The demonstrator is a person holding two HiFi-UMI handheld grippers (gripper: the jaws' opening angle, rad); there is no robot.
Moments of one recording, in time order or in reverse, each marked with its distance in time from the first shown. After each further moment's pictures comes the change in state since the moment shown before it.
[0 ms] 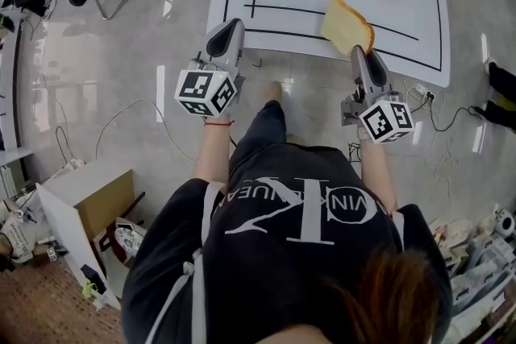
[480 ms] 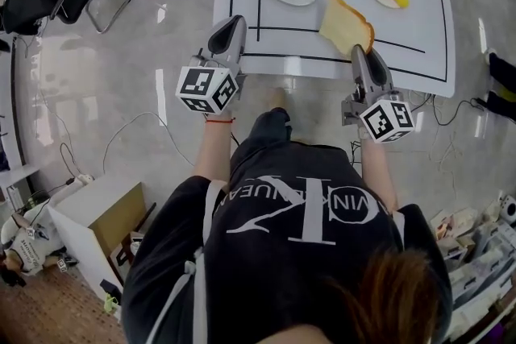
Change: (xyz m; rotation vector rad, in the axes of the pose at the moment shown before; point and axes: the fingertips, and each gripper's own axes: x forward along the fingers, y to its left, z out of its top) left arm 0.068 0.054 0.010 -0.016 0.032 -0.068; right arm 0.068 -0.010 0.000 0.015 0.006 -0.066
